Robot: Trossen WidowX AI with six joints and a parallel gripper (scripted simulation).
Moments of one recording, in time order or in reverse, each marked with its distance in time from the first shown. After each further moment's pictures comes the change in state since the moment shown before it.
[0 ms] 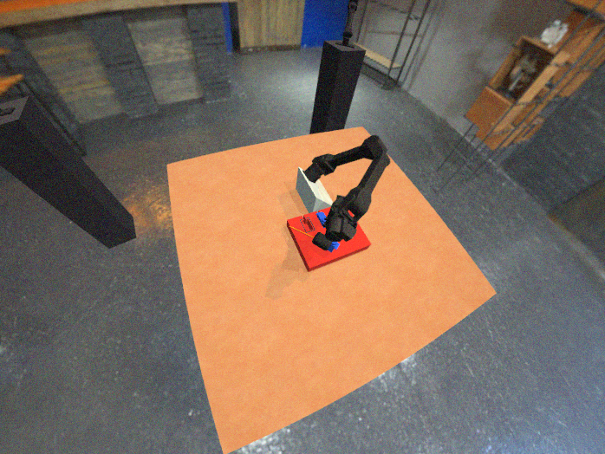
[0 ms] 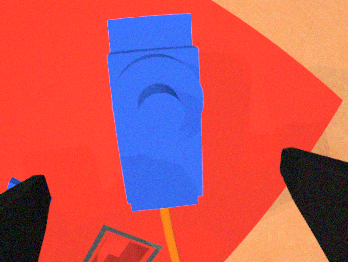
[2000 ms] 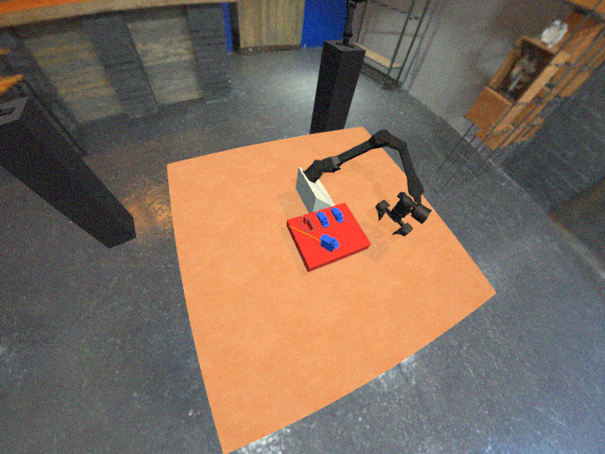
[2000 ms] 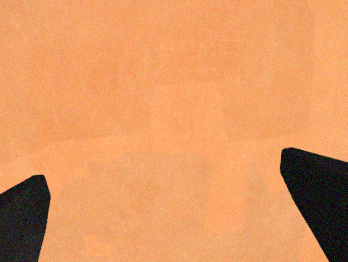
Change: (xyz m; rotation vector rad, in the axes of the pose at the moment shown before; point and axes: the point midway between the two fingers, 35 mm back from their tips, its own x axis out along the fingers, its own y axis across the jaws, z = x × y) arm 0.071 0.269 0.202 -1.209 0.008 0.004
